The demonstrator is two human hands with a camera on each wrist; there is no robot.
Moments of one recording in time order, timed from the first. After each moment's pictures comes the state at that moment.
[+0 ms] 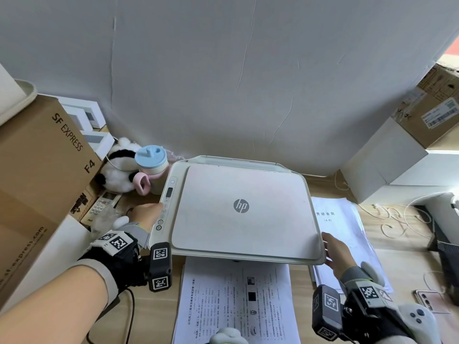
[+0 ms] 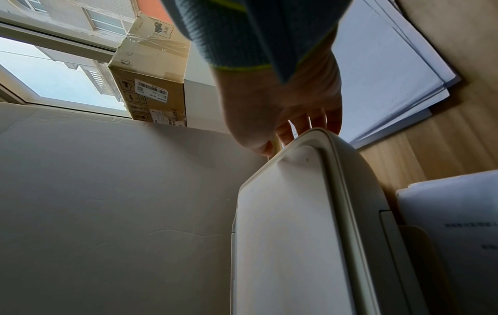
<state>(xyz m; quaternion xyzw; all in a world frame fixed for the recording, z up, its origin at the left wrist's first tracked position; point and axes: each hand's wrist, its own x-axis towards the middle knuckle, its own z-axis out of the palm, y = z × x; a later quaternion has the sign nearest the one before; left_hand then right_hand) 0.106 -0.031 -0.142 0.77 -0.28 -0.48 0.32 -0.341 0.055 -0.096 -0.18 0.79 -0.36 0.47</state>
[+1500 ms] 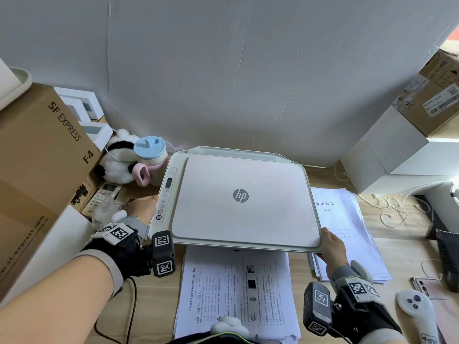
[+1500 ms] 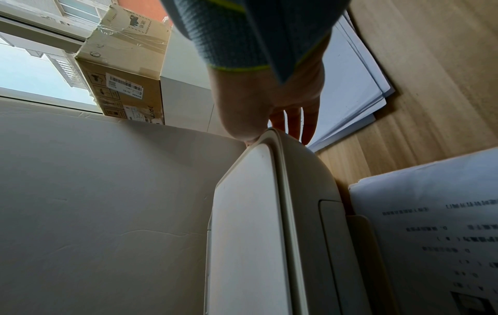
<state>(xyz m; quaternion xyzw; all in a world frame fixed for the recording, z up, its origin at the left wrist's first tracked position) 0.106 -0.027 -0.148 0.82 -0.32 -0.40 0.28 -0.342 0.071 -0.141 -0.21 0.78 -0.42 0.40</state>
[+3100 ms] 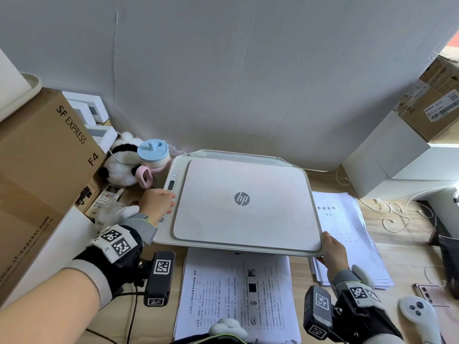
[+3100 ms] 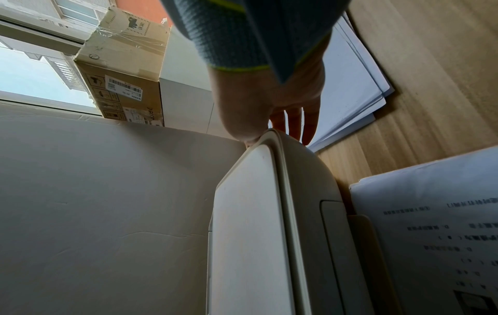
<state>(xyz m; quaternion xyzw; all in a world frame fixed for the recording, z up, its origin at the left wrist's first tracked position) 0.065 -0.013 -0.082 0.74 -0.36 -0.46 0.33 -0.337 0.073 -0.130 -0.20 0.78 -0.42 0.41</state>
